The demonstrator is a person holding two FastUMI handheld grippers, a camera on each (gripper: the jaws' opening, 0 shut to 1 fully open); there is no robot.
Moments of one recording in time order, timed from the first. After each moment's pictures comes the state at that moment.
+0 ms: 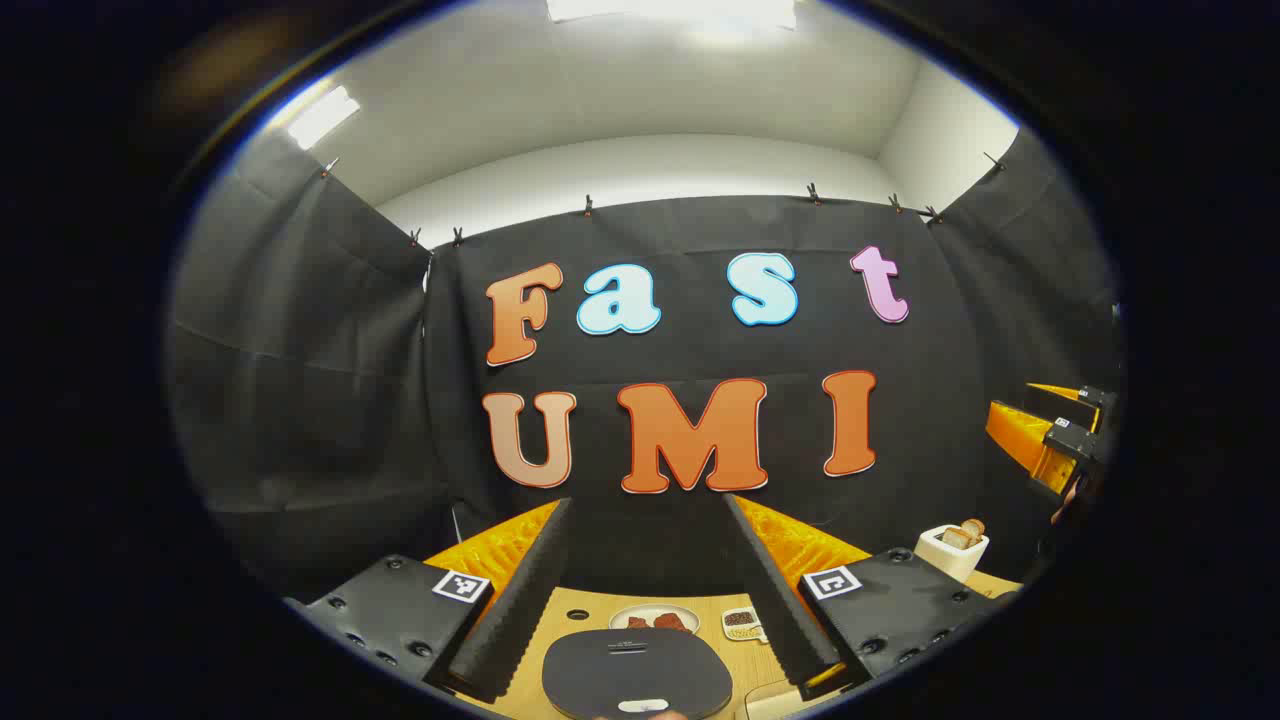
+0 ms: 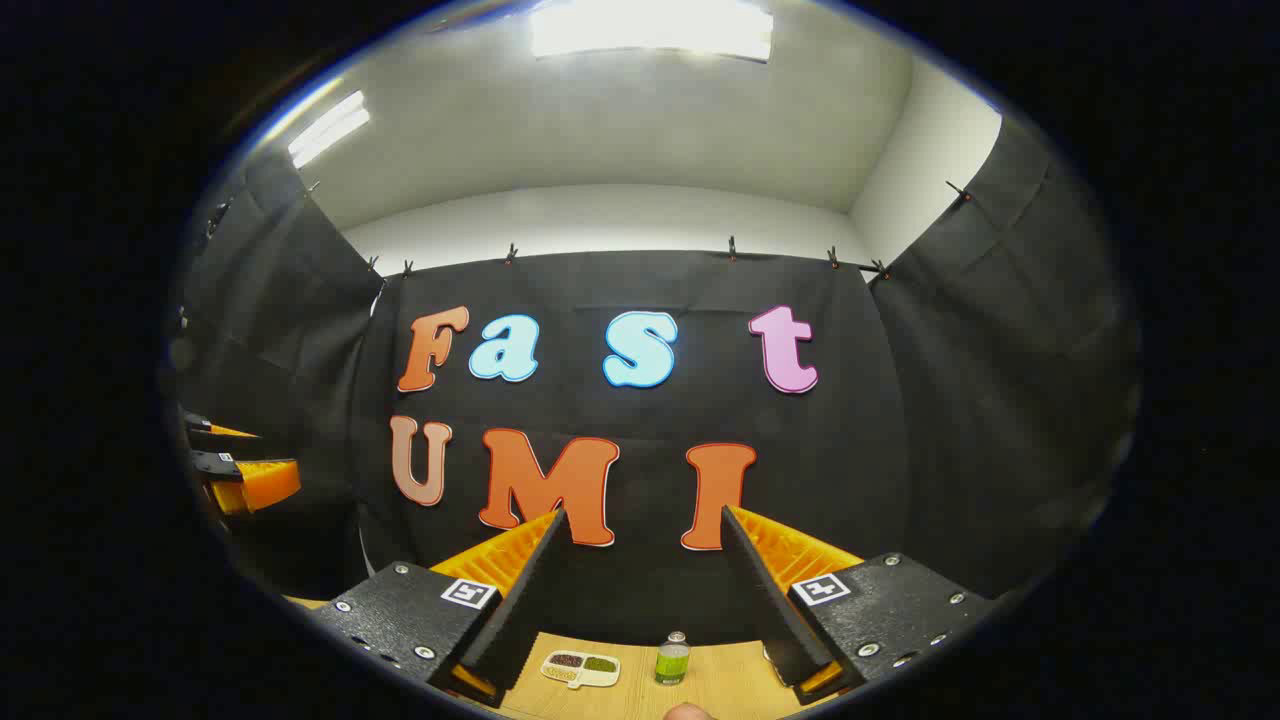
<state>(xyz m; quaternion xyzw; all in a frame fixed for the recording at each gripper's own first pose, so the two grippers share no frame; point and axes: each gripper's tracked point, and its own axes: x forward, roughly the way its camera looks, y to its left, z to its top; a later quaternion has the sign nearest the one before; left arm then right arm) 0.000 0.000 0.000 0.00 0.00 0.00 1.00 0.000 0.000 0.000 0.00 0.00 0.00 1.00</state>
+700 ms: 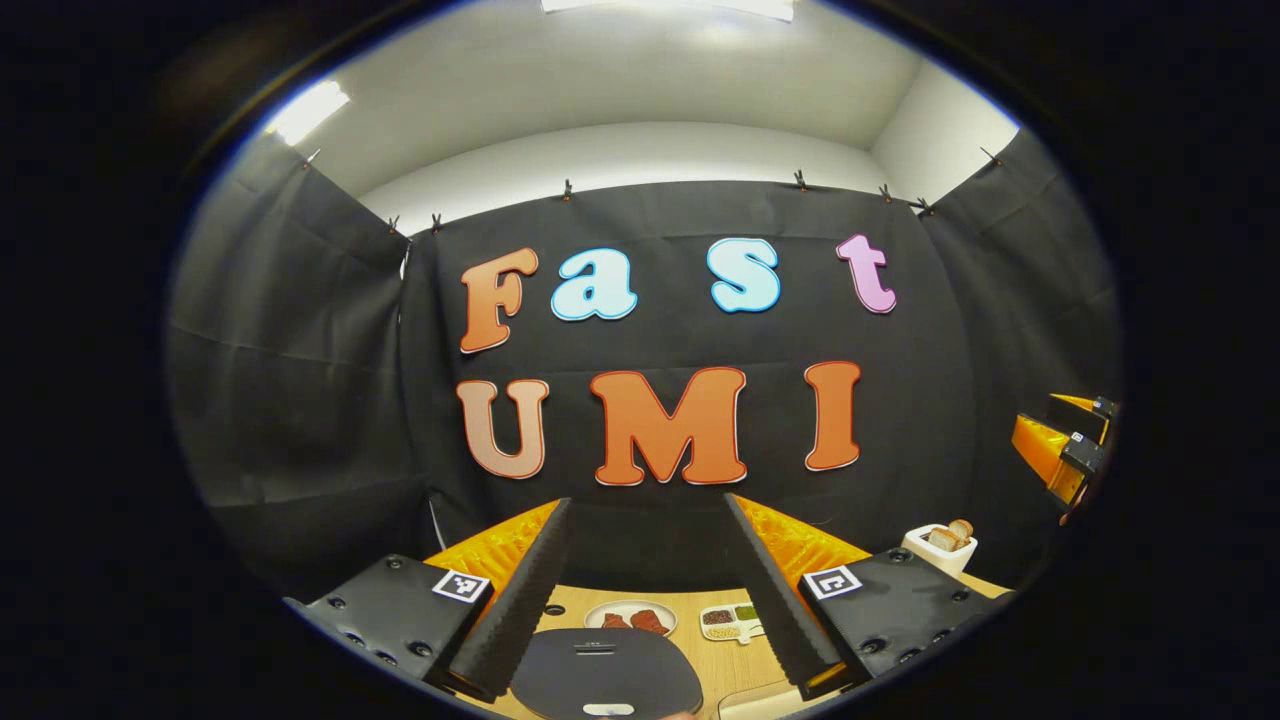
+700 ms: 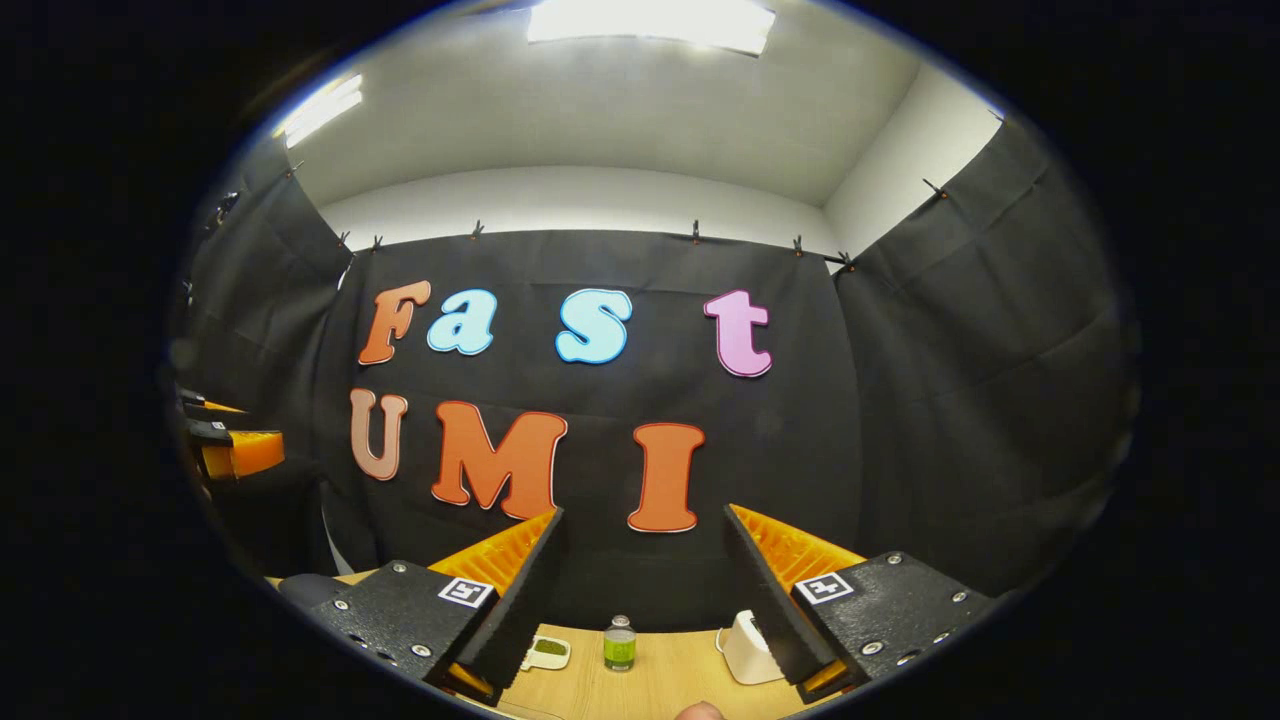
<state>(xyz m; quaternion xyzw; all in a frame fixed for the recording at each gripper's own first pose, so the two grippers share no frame) 0.025 -0.040 -0.008 0.00 0.02 -0.03 1.00 -0.009 -0.067 -0.018 -0.02 0.02 -0.06 1.00</state>
